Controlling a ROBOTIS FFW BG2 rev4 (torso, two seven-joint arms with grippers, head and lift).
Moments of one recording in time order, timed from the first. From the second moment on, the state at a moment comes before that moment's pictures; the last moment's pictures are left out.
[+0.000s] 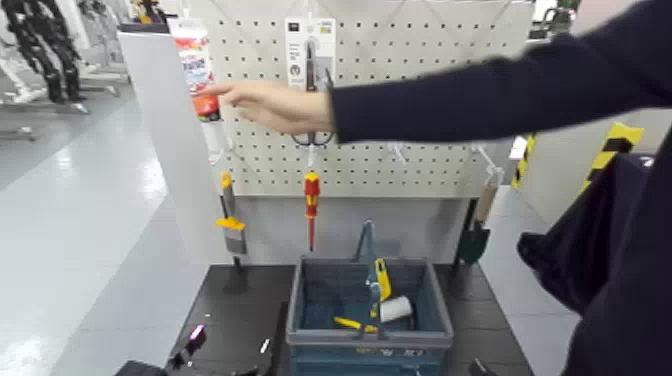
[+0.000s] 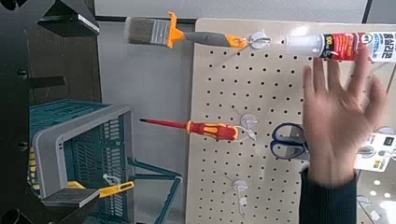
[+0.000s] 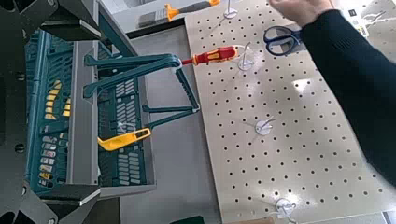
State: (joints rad) left arm 0.43 0.12 -0.10 -1.92 0.16 -0.06 -0.13; right arm 0.48 -0.03 0.09 -1.78 -0.19 -0.23 0.25
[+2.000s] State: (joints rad) left arm 0.29 0.10 0.02 -1.95 0.17 0.06 -0.28; right arm 0.49 -0.02 0.09 -1.78 -0.19 -0.23 0.23
